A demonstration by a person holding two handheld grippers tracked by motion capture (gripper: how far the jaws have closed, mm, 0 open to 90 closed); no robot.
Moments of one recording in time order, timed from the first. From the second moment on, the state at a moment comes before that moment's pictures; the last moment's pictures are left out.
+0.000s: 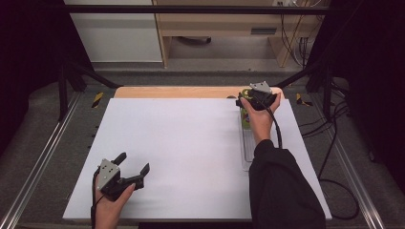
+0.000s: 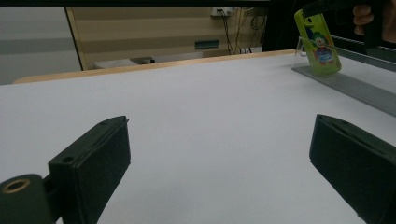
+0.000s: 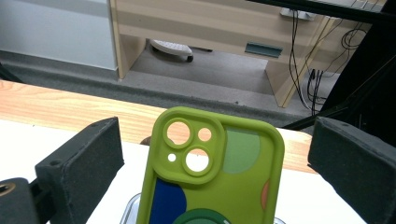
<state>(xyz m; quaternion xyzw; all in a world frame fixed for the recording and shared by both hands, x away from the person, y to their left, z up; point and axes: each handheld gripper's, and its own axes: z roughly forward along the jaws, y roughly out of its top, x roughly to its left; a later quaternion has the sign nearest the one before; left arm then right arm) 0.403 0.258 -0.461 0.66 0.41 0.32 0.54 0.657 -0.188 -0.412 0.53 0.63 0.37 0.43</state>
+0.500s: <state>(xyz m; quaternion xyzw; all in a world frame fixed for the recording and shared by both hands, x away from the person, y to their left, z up) 0.403 0.259 -0.461 0.66 0.41 0.32 0.54 0.655 -0.190 -0.409 0.53 0.63 0.36 0.44</state>
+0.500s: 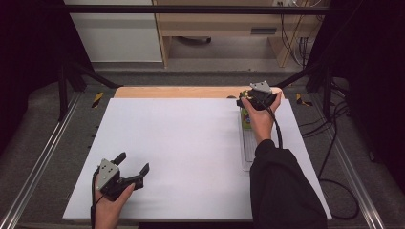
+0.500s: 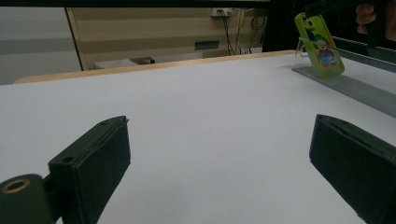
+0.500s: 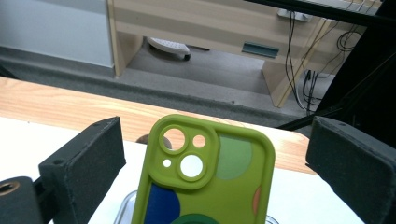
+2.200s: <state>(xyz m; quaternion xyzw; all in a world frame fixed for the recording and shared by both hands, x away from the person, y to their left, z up) 0.402 0.256 -0.460 0.67 0.41 0.32 0.53 0.643 -0.188 -0.391 0.56 0.63 0.38 0.38</state>
